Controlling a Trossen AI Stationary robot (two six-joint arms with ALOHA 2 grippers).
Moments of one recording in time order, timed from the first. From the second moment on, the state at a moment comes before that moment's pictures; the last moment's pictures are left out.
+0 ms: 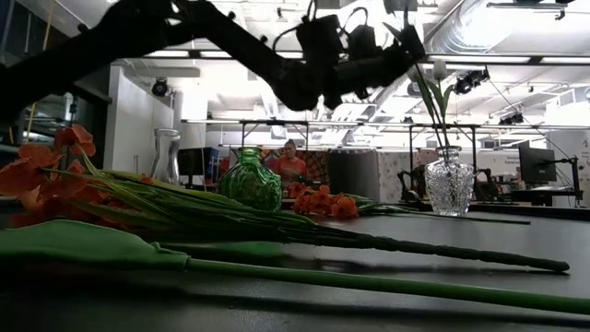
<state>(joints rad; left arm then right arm) 0.25 2.48 1.95 0.96 -0.11 -0.04 0.05 0.89 0.66 1.04 0.34 0.02</state>
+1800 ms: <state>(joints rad) 0.44 2.03 1.81 -0.48 0.50 0.06 0.05 0.79 0.66 0.65 0.39 0.15</state>
